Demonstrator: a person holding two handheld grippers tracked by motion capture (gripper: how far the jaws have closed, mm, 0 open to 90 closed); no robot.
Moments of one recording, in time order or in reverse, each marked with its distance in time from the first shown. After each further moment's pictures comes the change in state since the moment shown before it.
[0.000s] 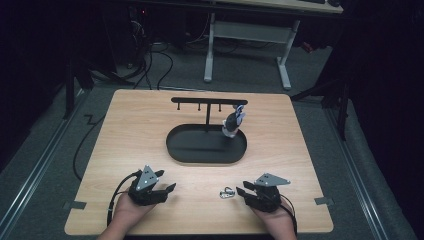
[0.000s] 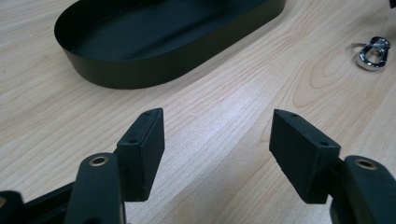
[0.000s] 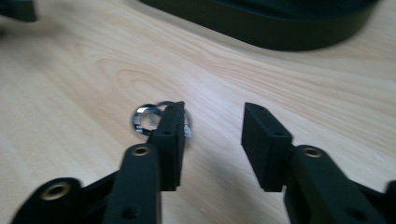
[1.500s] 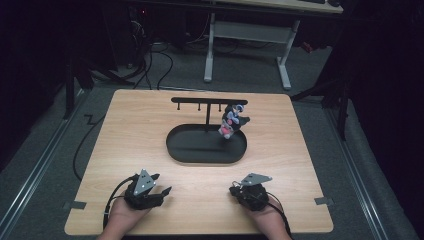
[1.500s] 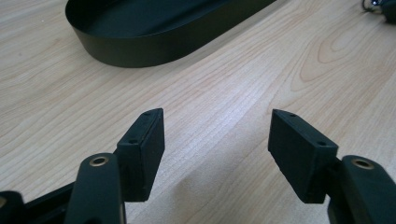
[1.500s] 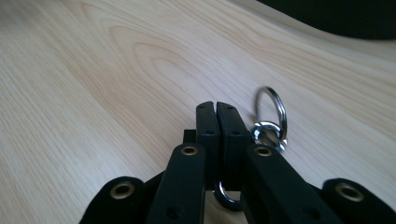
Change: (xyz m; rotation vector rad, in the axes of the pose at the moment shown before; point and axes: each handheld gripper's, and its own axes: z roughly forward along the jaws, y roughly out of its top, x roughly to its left) left arm -0.003 -0.009 -0.010 0.034 0.025 0.023; right arm 0.006 0.002 0.024 0.115 0.017 -0.046
